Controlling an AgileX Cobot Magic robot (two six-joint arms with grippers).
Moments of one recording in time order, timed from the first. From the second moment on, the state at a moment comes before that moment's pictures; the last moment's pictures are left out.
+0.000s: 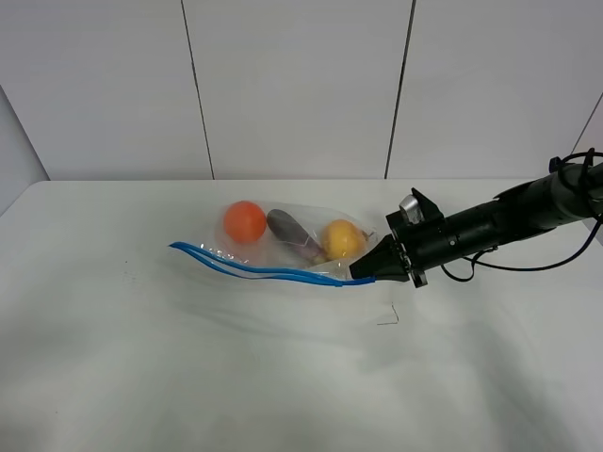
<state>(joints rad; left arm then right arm) -0.01 -0.01 -0.50 0.01 1.05 0.02 0.04 2.15 -1.15 1.30 1.21 -1.05</state>
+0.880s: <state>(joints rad) -0.01 -0.01 -0.50 0.01 1.05 0.02 0.05 2.04 -1.15 1.28 1.21 -0.97</state>
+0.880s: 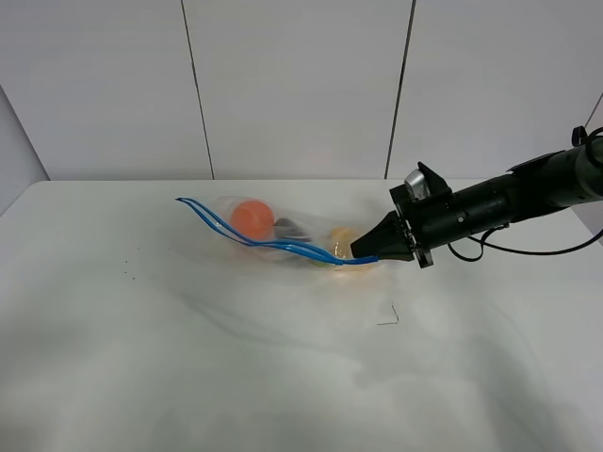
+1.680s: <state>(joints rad) -0.01 0.29 -0.78 0.01 1.05 0.05 0.05 2.04 -1.15 1.29 1.21 -0.97</state>
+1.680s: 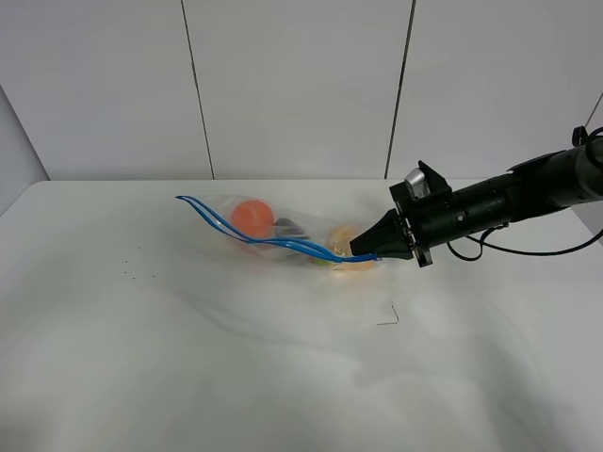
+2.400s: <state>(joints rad) -0.01 1.05 -1.02 -0.12 0.75 1.04 0.05 2.04 -1.15 1.30 1.21 -0.94</state>
